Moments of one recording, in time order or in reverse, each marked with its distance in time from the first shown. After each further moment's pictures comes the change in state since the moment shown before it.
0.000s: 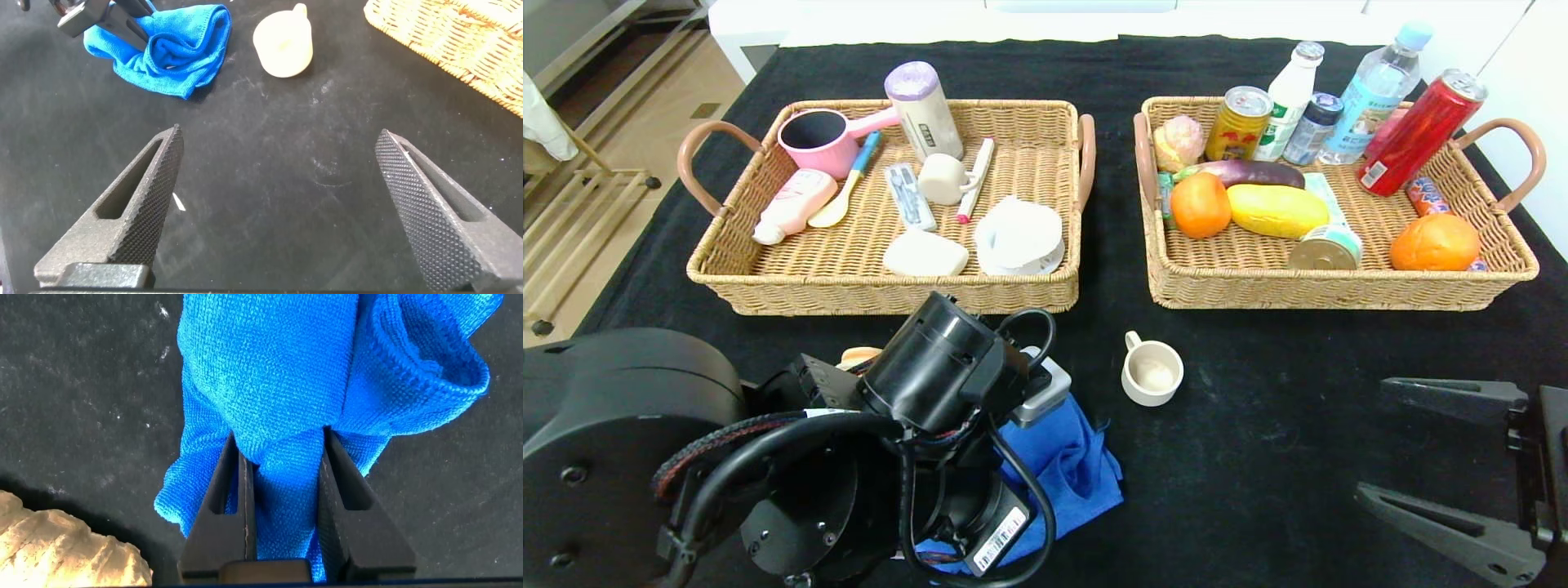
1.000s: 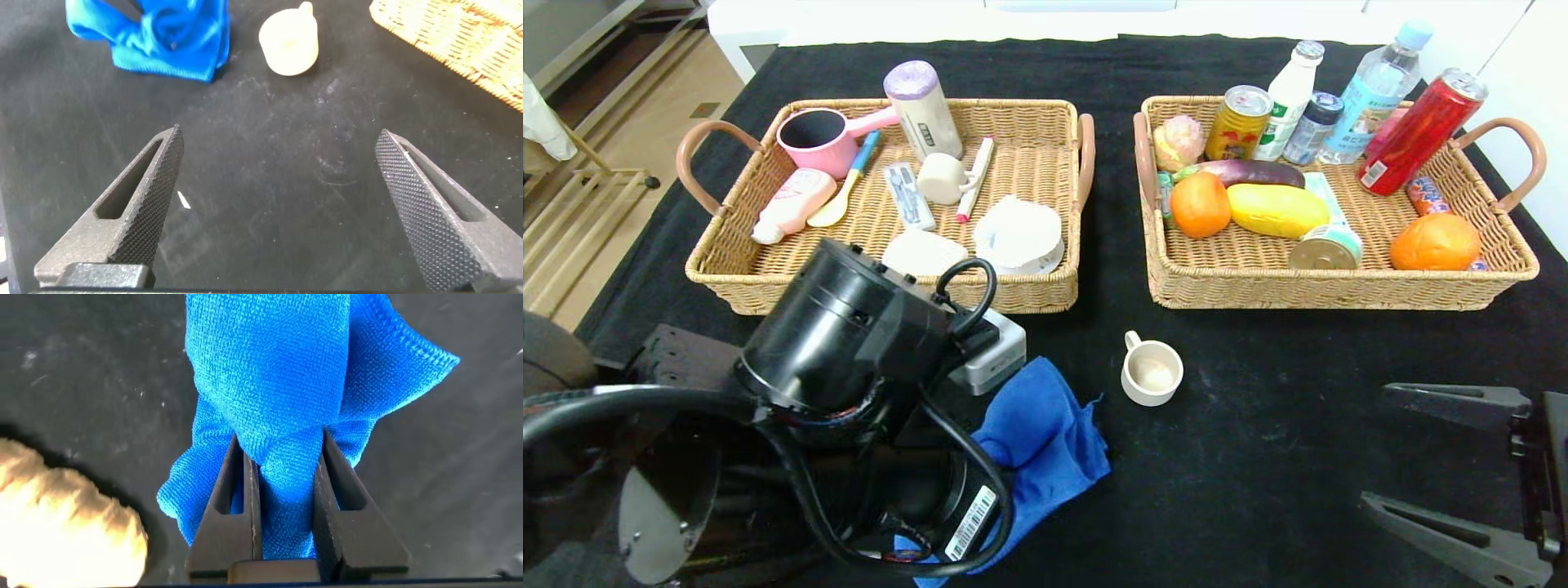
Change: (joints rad) left arm -0.001 -0.140 0.000 0.003 -0.063 -0.121; right arm 0.009 -0.011 0.008 0.008 0.001 0.000
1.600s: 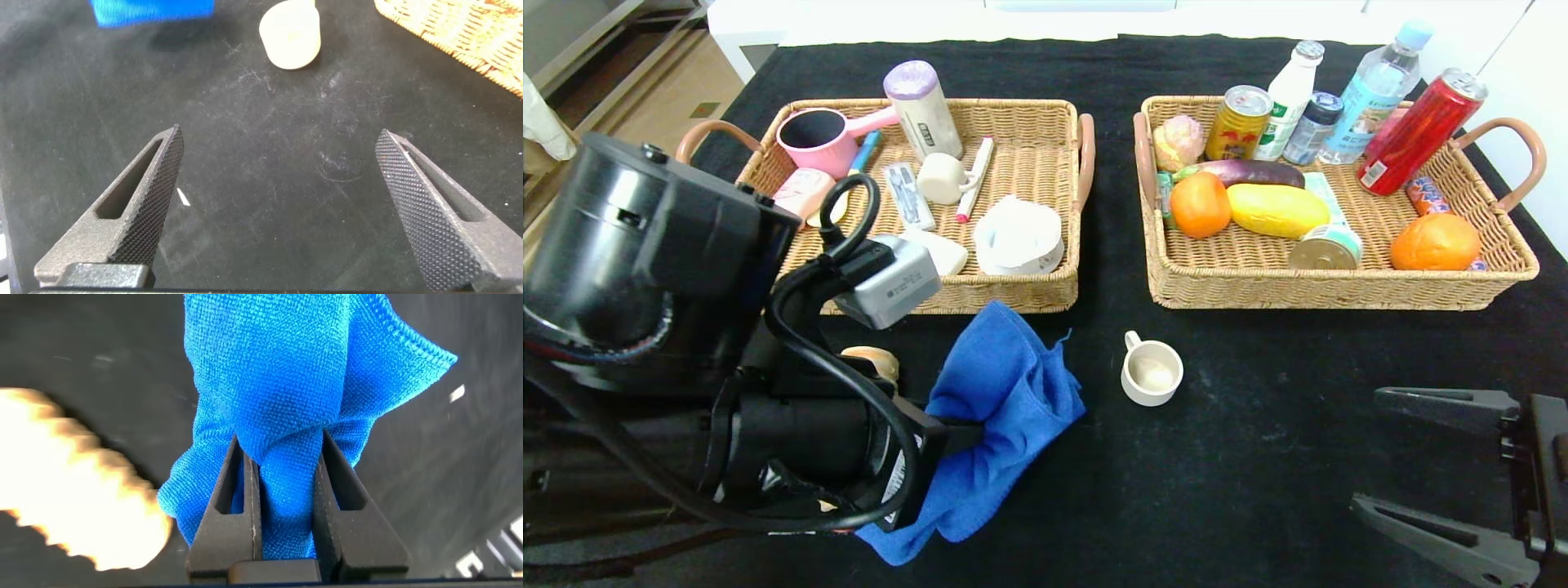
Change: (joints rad) left arm 0.079 -0.129 -0.019 -0.003 -0.080 -0.058; right arm 0.000 0.020 0.002 -0.001 0.000 -0.002
